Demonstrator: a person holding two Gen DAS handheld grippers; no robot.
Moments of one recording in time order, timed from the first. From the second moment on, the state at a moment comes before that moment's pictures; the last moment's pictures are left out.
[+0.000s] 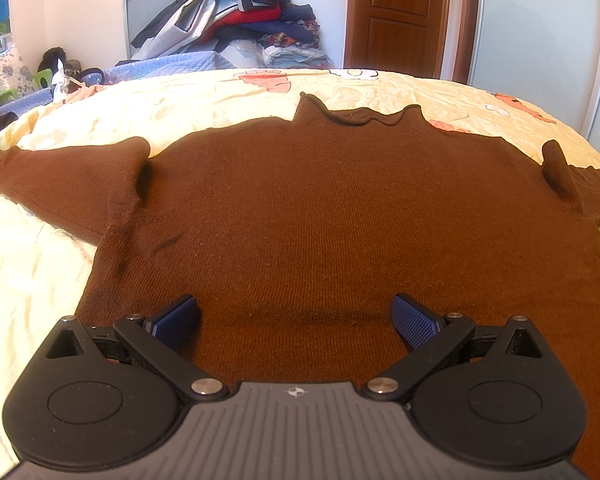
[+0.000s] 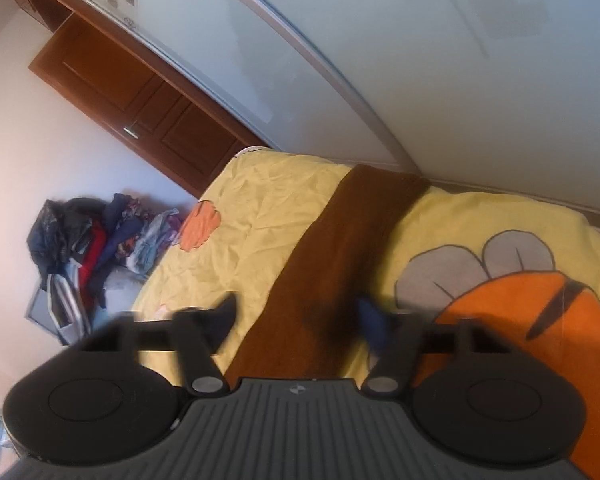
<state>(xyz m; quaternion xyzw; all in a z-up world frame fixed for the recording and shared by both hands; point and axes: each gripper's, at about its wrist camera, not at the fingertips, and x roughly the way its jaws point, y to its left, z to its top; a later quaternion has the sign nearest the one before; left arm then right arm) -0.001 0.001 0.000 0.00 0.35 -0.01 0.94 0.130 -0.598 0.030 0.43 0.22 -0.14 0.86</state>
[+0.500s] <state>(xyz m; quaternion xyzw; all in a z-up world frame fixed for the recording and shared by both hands) 0.000 0.001 0.002 0.00 0.35 -0.01 0.94 0.100 -0.313 0.121 0.32 0.22 0.24 0.89</state>
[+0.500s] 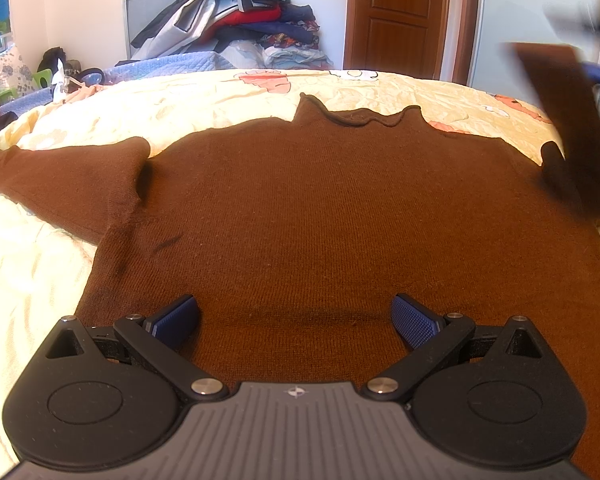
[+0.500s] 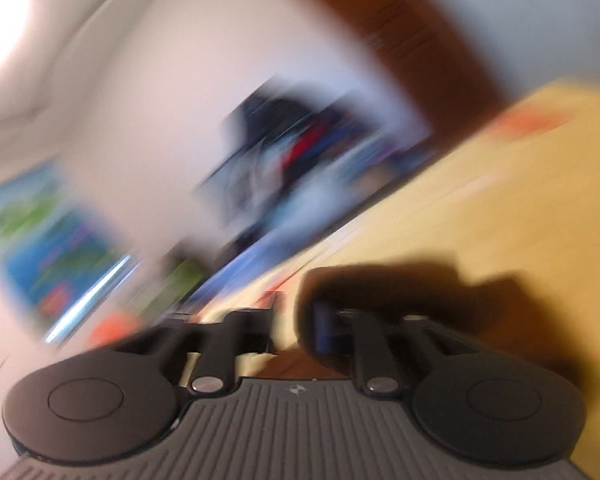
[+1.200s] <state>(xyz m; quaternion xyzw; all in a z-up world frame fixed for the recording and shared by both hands) 0.127 -0.015 0.030 -0.18 0.44 -0.05 0.88 0.003 -0.233 0.034 0.20 0.29 0.19 0.92</state>
